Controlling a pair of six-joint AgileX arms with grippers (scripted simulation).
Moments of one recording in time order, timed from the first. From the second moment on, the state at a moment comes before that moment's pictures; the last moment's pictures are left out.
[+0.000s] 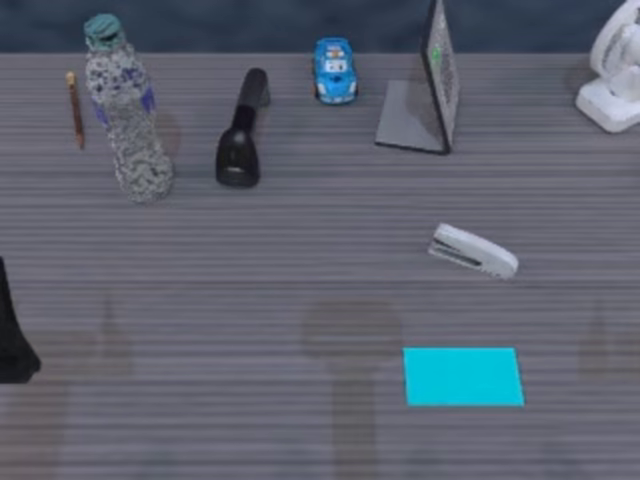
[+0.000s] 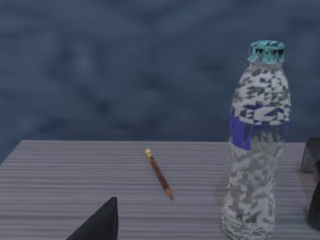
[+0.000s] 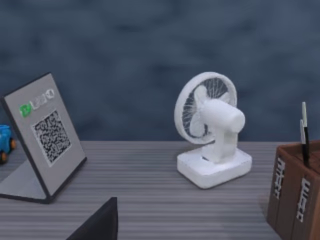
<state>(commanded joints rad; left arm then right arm) 0.00 0.00 0.00 0.00 0.00 0.00 0.00 0.00 0.00 0.00 0.00 0.00</state>
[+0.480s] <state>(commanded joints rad) 0.00 0.00 0.00 0.00 0.00 0.00 0.05 0.21 0.21 -0.15 0.00 -0.07</state>
